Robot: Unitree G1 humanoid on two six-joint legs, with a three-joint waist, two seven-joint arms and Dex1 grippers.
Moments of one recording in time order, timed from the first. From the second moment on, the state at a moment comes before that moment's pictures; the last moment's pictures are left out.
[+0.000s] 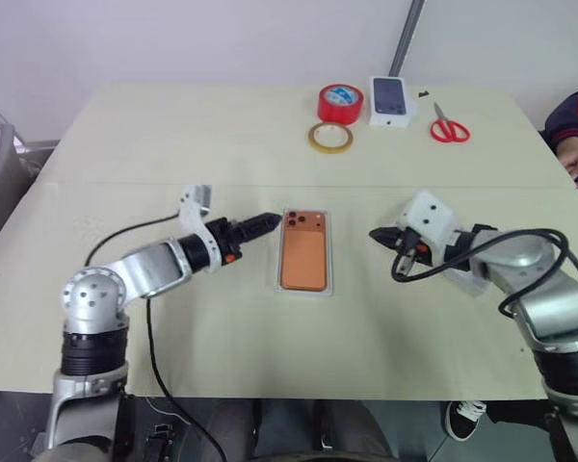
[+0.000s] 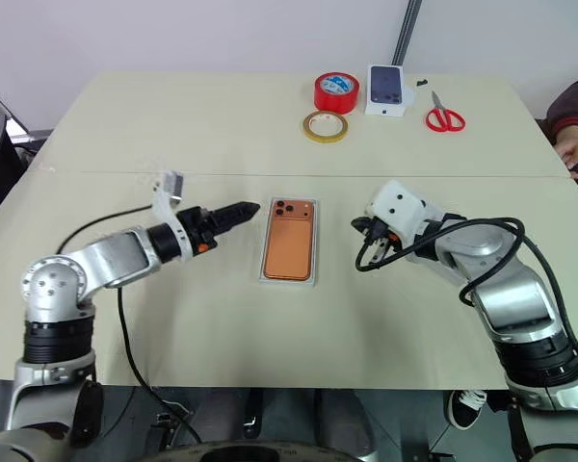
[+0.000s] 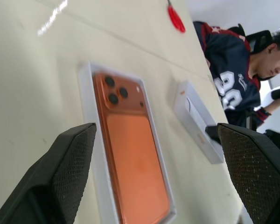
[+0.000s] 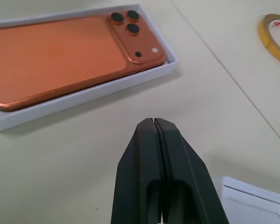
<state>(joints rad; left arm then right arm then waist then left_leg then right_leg) -0.44 0.52 0.17 -0.21 -1.51 1.07 0.21 -0.37 -0.79 0.09 -0.36 0.15 0.68 0.85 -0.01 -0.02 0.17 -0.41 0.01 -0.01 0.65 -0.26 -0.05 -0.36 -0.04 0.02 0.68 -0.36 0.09</state>
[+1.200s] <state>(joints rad) -0.64 0.27 -0.46 -0.08 -0.47 1.00 -0.55 -0.23 -0.90 0.22 -0.60 -0.03 1.04 0.75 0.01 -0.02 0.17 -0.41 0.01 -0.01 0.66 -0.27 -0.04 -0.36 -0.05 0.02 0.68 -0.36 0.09</state>
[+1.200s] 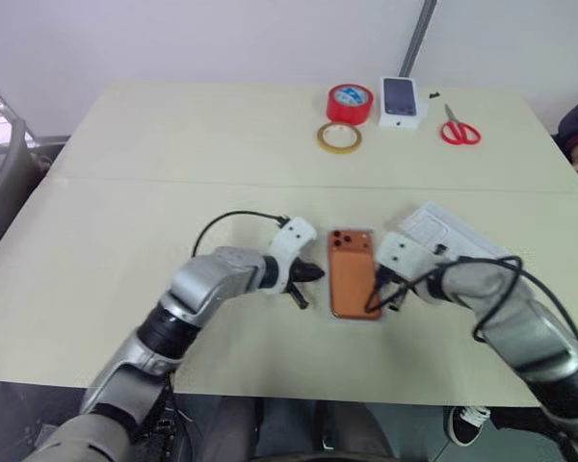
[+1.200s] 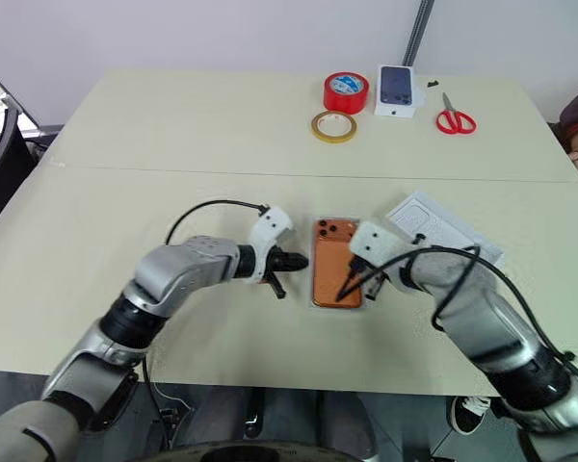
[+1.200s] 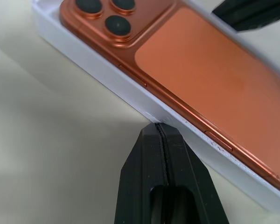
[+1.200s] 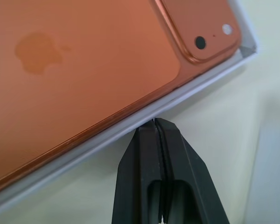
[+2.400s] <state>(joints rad) -0.67 0.12 -0.44 0.05 -0.36 0.99 -0.62 -0.11 -0.94 0.07 -0.60 0.02 1.00 0.71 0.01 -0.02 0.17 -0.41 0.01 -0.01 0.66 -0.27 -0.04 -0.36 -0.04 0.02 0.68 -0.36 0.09</state>
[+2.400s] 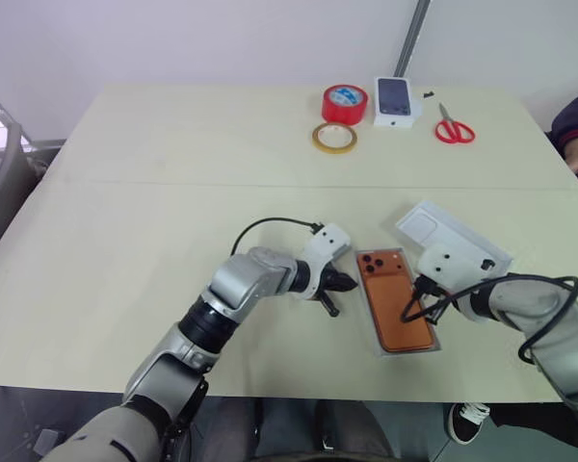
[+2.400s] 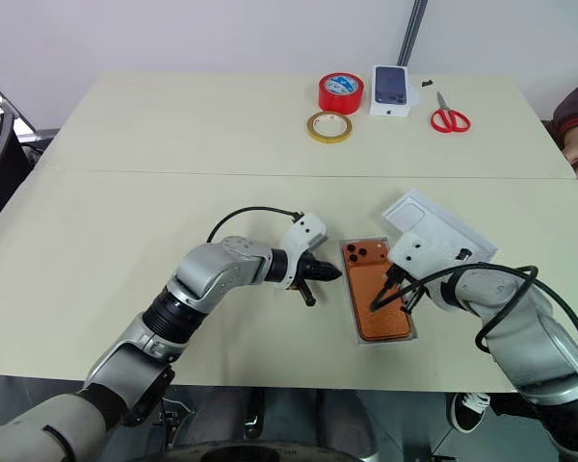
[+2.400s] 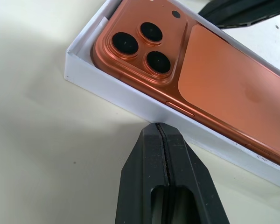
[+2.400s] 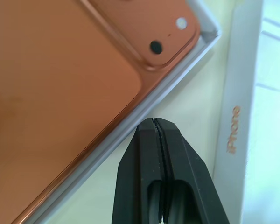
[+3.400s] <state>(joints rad) -0.58 0.29 -0.35 -0.10 -0.31 0.82 -0.70 -0.21 -1.00 -0.10 -0.47 0.16 1.09 0.78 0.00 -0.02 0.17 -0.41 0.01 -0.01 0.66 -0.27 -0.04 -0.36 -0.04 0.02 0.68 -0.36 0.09</state>
